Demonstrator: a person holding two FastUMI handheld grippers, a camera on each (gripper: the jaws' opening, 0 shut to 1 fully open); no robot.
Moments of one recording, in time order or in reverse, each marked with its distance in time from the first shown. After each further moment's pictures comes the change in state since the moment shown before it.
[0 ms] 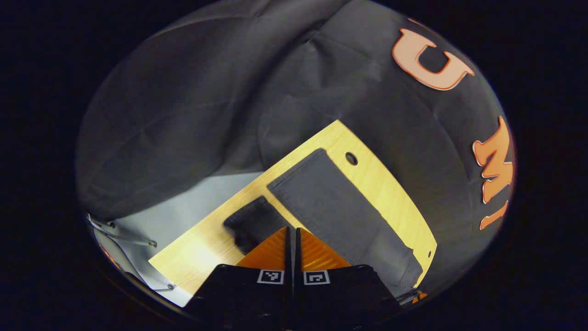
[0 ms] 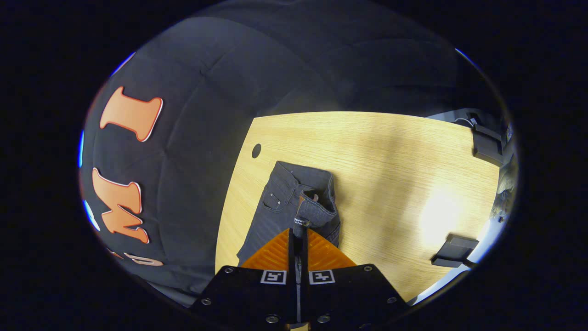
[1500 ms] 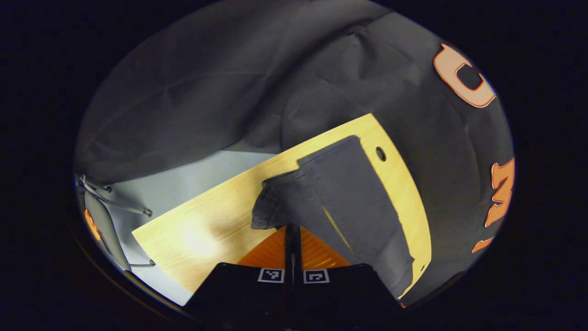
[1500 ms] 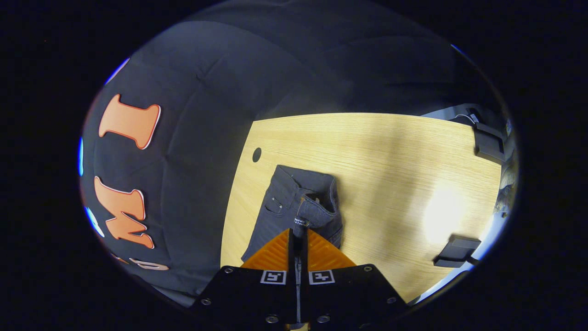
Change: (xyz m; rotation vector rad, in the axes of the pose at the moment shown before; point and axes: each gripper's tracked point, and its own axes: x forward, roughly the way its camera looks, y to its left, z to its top) left arm -0.007 0.049 -0.029 -0.140 0.002 0.019; right arm 0.001 0.006 0.014 0.057 -0.001 0.030
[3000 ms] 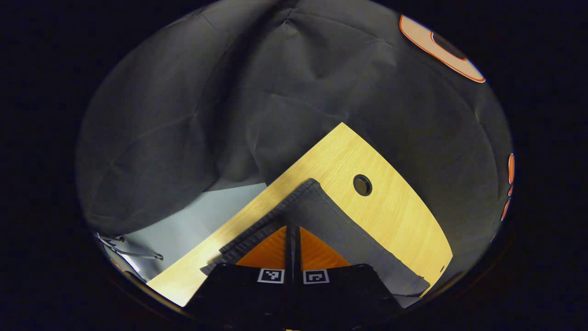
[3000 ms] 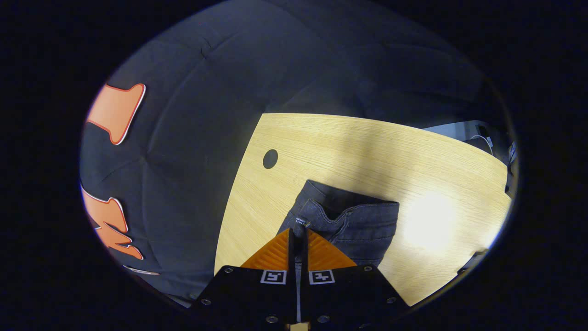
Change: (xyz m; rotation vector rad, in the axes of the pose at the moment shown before) left arm 0.115 -0.112 0.118 0.215 -0.020 0.056; right arm 0.106 0.089 0.036 -0.074 0.048 -0.088
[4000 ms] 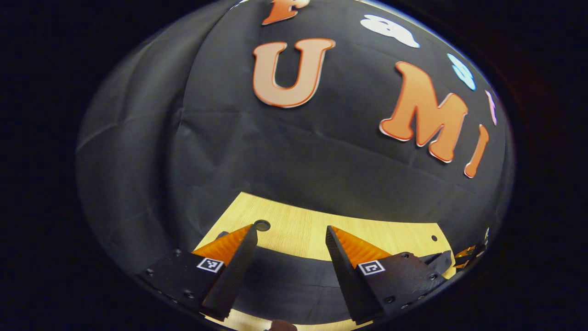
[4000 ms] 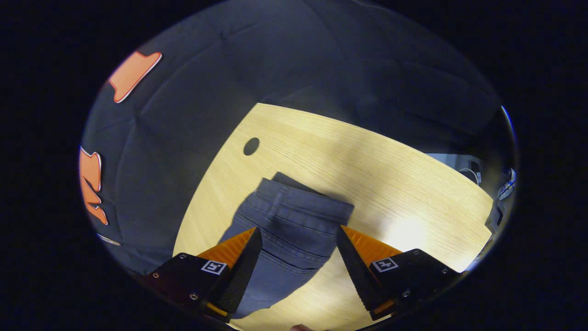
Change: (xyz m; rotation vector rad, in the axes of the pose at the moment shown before) left arm -0.165 -0.108 -0.003 0.478 -0.536 -0.354; right arm 0.005 -0.077 -0.012 -0.222 -0.019 -0.128
